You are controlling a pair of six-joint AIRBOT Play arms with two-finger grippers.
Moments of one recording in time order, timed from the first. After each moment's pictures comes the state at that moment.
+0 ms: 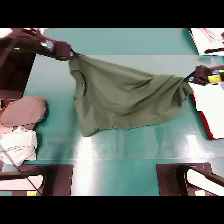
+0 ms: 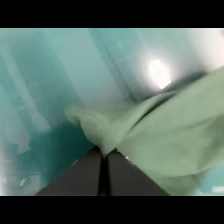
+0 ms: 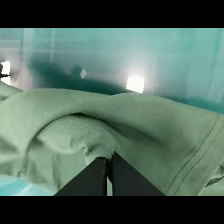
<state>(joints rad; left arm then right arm) -0.14 -1.49 1.74 0.98 -1.16 -1.29 -0.26 -1.22 1.33 -1.00 1.35 1.38</state>
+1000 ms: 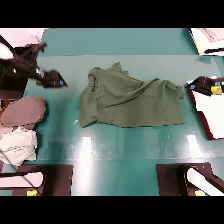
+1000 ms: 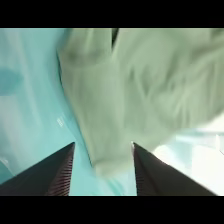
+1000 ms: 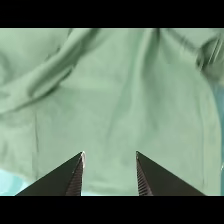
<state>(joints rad) 0.10 -1.44 1.36 0.94 -1.39 -1.27 -0.36 -1.04 1.09 -0.99 1.30 1.30</state>
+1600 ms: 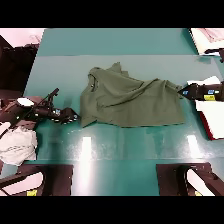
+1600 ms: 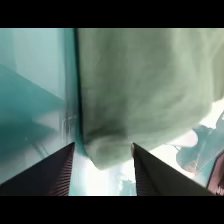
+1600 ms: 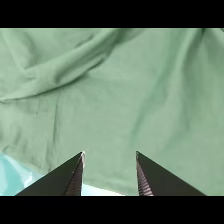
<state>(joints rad) 0.08 -1.29 0.67 0.65 -1.07 -1.06 -0.24 -0.89 1.00 -0.99 1.23 1.29</state>
